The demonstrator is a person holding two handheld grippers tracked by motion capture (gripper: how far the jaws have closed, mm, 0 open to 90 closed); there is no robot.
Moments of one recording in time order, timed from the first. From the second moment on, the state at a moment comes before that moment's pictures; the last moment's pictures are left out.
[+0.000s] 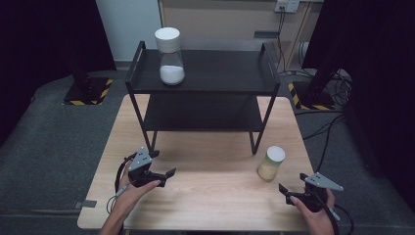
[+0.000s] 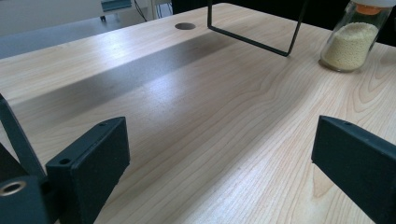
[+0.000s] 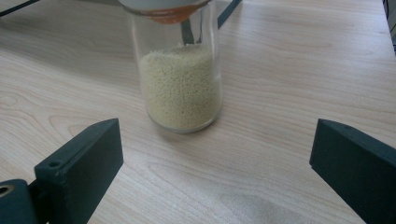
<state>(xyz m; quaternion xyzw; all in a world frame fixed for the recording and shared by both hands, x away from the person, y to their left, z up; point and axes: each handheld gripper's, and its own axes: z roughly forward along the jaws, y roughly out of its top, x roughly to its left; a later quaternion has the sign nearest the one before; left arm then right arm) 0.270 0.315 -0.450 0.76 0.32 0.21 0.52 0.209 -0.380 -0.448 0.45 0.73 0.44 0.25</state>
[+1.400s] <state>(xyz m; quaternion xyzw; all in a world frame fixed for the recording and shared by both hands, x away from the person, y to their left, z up) 0.270 0.312 -0.450 0.77 0.31 0.21 0.52 0.244 -0.362 -0.419 0.41 0.75 0.46 0.25</state>
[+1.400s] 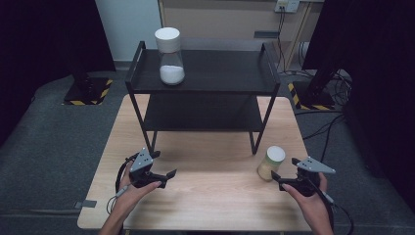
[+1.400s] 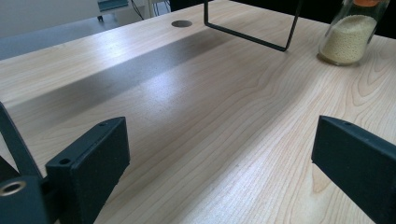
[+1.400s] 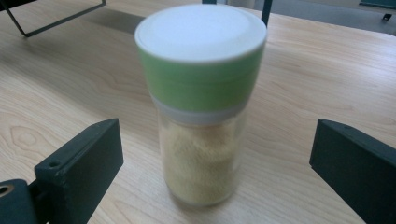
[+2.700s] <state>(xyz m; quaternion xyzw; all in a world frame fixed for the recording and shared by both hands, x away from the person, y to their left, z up) 0.274 0.307 -0.452 0.78 0.30 0.20 0.50 0.273 -0.347 -0.419 0.38 0.76 0.47 0.25</state>
